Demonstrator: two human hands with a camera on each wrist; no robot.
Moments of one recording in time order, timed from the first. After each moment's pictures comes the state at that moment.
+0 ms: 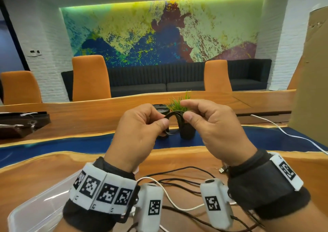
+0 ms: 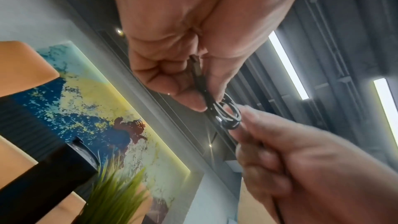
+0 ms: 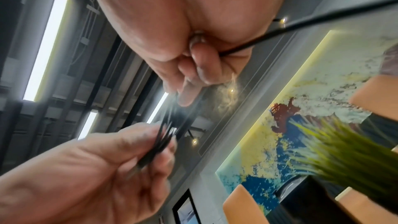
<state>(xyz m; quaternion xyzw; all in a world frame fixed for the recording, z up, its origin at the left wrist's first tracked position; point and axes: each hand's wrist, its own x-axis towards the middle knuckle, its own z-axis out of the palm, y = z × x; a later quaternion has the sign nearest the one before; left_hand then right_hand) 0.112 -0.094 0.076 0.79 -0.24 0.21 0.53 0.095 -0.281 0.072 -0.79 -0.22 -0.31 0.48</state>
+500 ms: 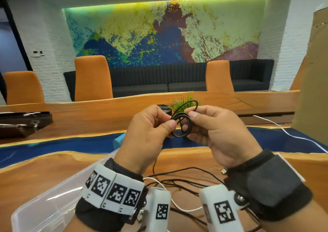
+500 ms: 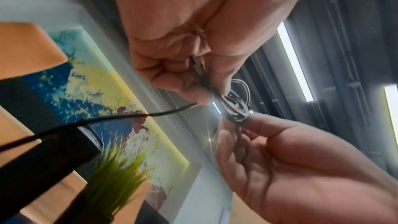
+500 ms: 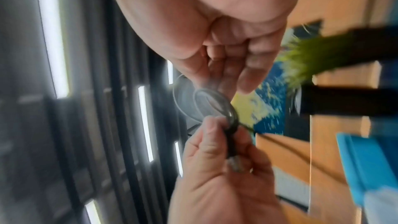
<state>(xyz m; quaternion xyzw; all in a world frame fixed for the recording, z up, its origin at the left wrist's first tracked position) 0.117 -0.104 0.067 0.75 -0.24 0.16 0.60 0.092 -0.272 0.075 -0.65 -0.07 -0.12 0.75</state>
